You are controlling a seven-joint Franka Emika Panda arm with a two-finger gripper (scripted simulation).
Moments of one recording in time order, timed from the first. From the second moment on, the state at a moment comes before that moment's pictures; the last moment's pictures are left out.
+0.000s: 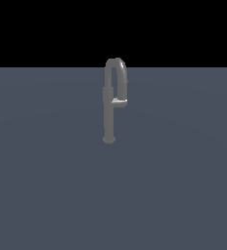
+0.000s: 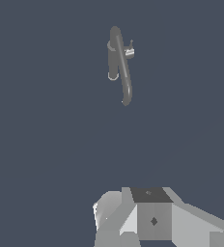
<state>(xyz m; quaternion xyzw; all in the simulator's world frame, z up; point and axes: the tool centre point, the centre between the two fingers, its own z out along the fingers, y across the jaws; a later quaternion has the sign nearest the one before) -0.244 -0.003 0.505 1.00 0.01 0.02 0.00</state>
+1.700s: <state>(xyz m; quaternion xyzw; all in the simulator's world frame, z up) -0.129 0.005 0.483 0.98 -0.12 -0.14 -0.12</state>
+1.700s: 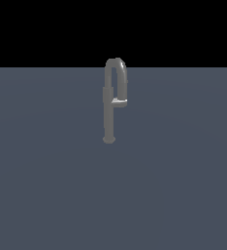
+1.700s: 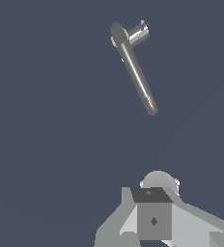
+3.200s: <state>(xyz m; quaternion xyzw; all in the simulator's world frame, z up) 0.020 -0.017 0.379 0.82 -0.30 -0.38 -0.30</state>
